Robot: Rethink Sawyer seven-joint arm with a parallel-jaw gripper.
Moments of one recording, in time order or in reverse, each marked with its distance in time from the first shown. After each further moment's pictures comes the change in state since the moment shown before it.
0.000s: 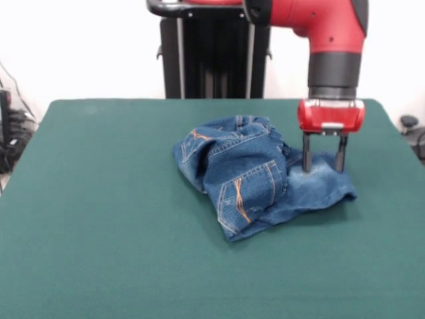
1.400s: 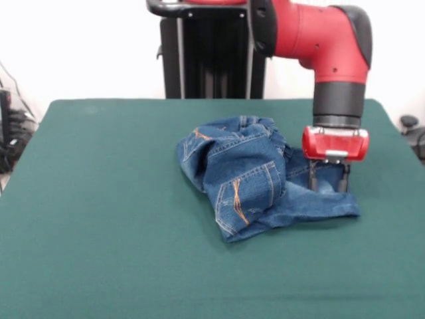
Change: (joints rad) arm 0.055 0.136 -0.035 -0.090 0.113 -0.137 0.000
